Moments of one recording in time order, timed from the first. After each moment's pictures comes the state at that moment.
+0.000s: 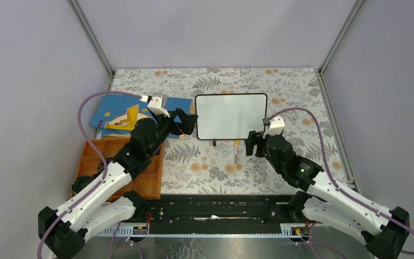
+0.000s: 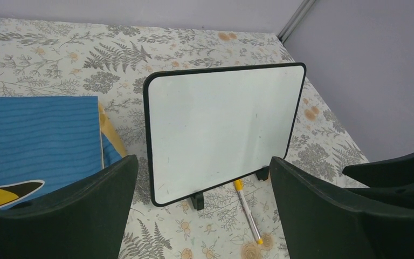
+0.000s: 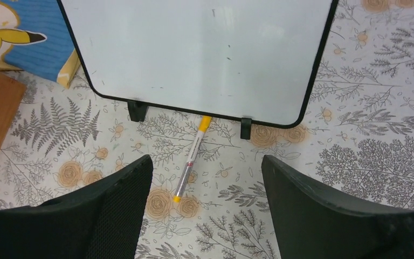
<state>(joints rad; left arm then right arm) -0.63 0.88 0.72 0.07 -0.14 -0.39 0.79 0.76 0.58 -0.29 0.41 0.39</state>
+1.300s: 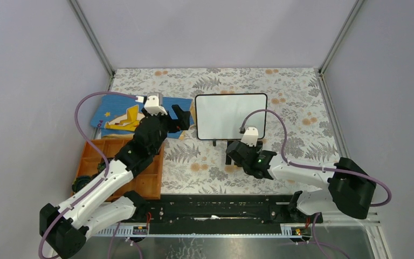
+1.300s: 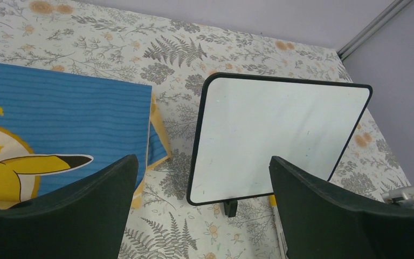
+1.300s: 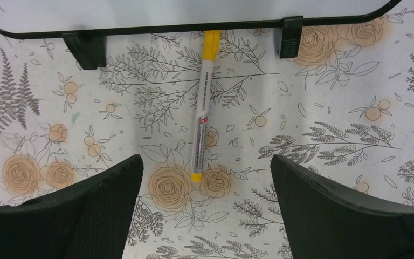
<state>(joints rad) -0.63 0.92 0.74 0.00 -0.36 -0.43 0.99 1.31 0.68 -0.33 0.59 0.83</state>
